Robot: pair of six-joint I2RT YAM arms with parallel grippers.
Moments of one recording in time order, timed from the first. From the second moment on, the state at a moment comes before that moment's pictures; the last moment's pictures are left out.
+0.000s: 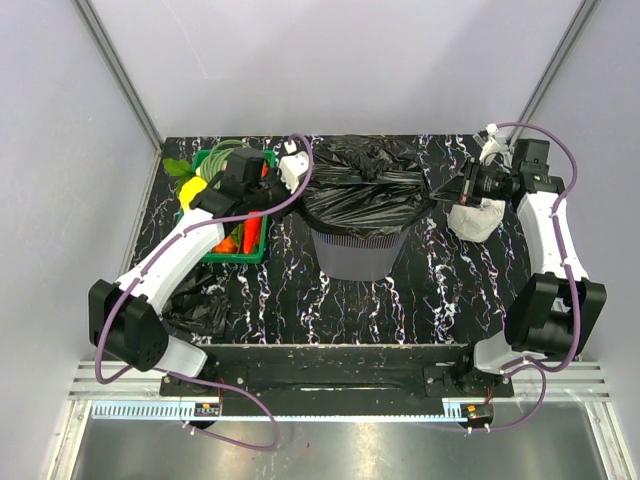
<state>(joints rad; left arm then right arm) -0.44 1.44 1.28 -0.44 0.44 0.34 -0.20 1.51 1.36 -0.68 -1.04 0.10</state>
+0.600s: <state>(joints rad) -0.44 1.42 1.30 -0.52 0.46 0.40 -0.20 1.53 1.35 -0.68 -1.05 0.06</state>
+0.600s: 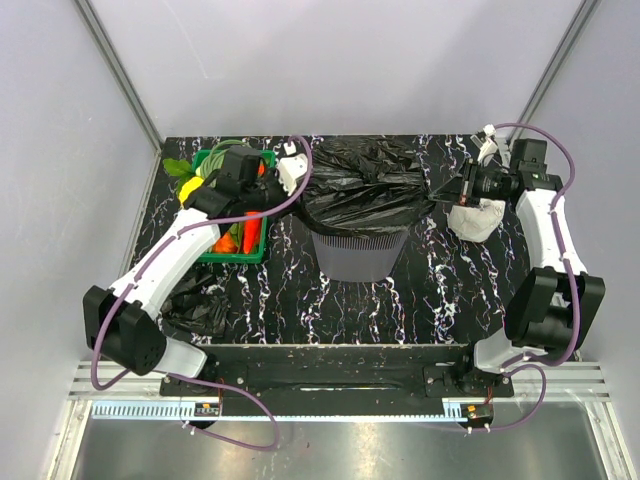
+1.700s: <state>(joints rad) -0.44 1.39 1.42 -0.66 0.52 0.42 -0.20 1.63 1.58 -0.92 -1.04 -0.23</state>
